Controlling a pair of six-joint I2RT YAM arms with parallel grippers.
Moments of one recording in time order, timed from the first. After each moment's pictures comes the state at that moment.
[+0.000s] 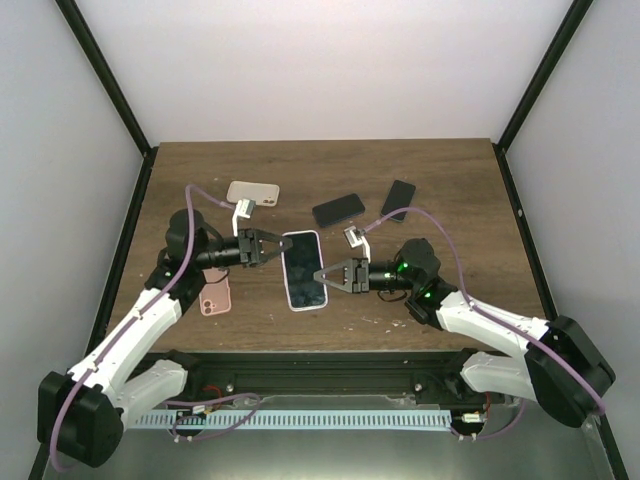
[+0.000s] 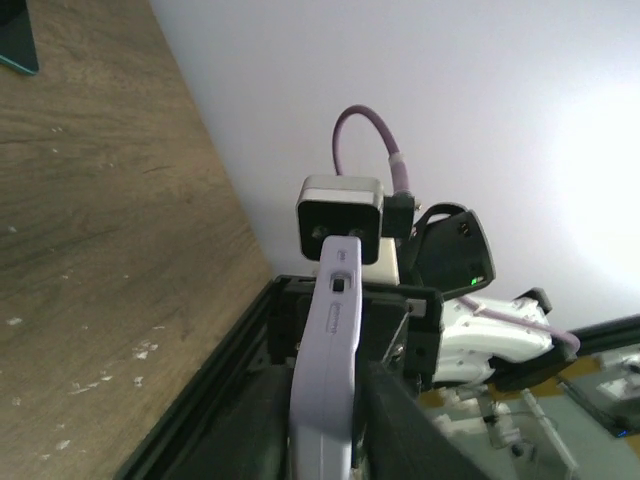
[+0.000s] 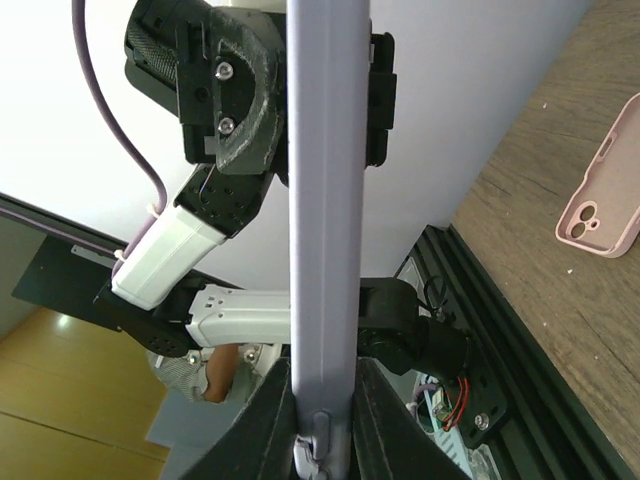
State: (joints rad) left arm -0.36 0.97 0.67 0.16 1.01 -1.04; right arm 0.72 1.15 0.49 0.73 -0.87 1.16
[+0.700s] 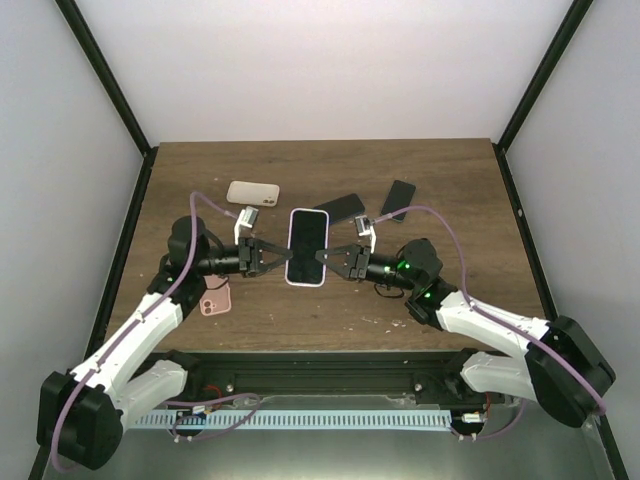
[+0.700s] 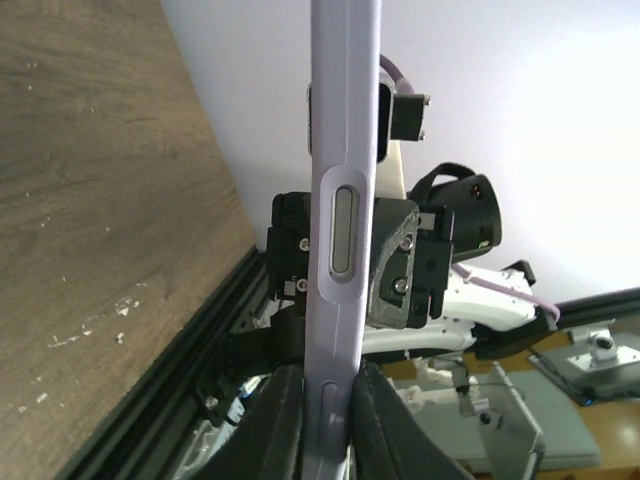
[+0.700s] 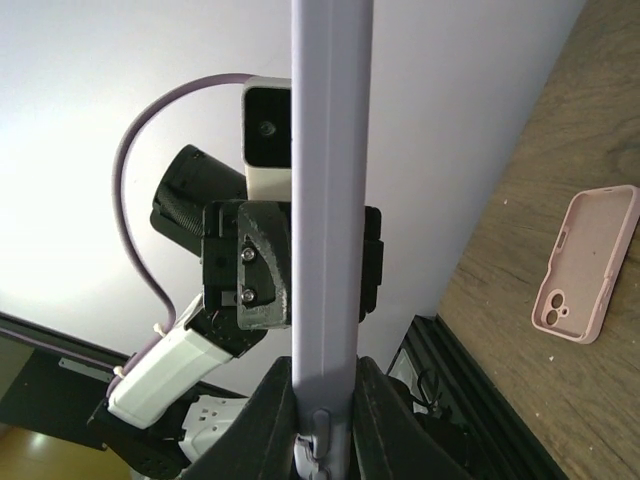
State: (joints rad) left arm -0.36 0.96 0.61 0.19 1.08 -1.09; right arm 0.72 1.14 0.50 0.78 -0.63 1.24
